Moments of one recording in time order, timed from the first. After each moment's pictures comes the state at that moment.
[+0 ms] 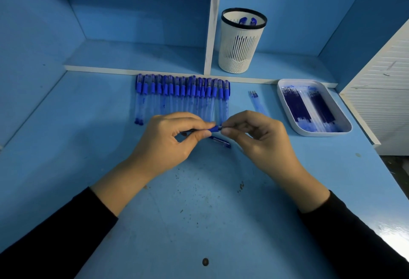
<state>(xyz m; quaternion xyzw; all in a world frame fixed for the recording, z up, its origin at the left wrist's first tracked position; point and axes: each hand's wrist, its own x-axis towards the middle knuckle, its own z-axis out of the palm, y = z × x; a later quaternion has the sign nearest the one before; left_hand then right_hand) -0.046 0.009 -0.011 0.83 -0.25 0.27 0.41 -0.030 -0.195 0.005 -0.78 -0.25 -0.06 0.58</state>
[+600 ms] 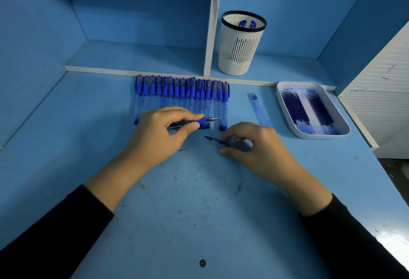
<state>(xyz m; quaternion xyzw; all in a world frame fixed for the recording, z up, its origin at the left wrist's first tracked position) -0.039 0.020 -0.010 0.85 -0.16 0.23 0.44 -0.024 -0.208 -0.002 -0.88 -0.28 -0.01 0.37</state>
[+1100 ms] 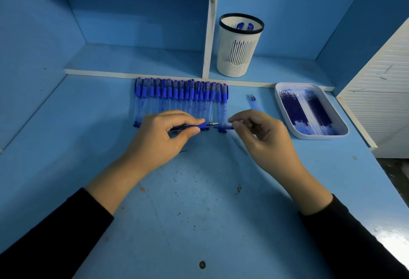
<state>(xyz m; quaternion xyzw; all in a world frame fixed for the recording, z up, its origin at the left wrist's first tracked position) -0.039 0.019 -0.011 0.86 -0.18 0.22 0.43 -0.025 -0.203 0.006 -0.81 -0.18 -0.08 0.55</state>
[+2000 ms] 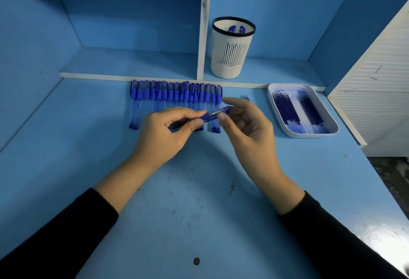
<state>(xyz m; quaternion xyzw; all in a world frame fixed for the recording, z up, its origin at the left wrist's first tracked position) -0.038 -0.004 -0.006 0.80 -0.15 0.24 0.52 -0.035 -0.177 0.009 -0.69 -0.15 -0.10 0.70</state>
